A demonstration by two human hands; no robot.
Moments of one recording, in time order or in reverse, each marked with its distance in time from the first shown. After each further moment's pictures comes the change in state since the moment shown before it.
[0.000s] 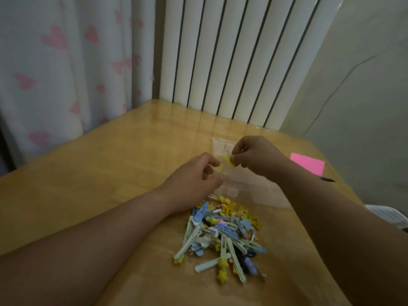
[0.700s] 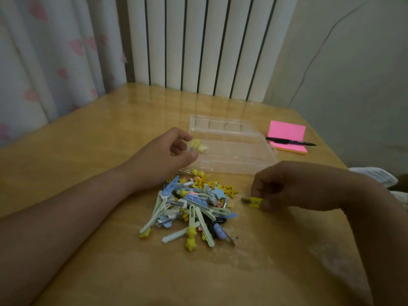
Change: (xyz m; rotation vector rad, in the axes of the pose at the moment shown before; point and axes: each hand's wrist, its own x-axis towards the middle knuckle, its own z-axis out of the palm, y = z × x) left_hand -0.002 -0.001 -0.002 0.005 0.003 -0.009; right_hand -0.126 0.073 -0.070 -0.325 -0.590 -0.126
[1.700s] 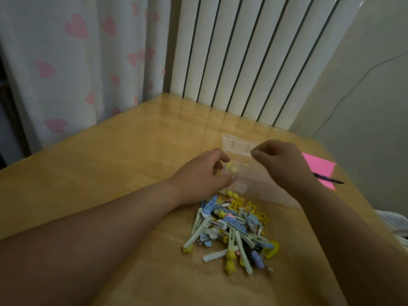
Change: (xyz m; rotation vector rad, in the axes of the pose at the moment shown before) left_hand -0.001 0.005 -0.001 0.053 -0.030 0.018; right_hand 0.110 -0.054 -0.012 0.263 0.856 0.066
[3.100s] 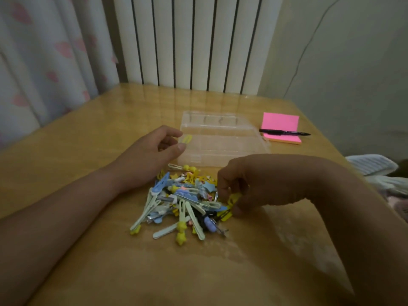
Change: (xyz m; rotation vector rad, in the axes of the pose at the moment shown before) left_hand -0.002 -0.002 -0.001 -0.022 0.049 -0.018; right_hand -0.080 0.010 -0.062 -0.331 -0.877 -0.184
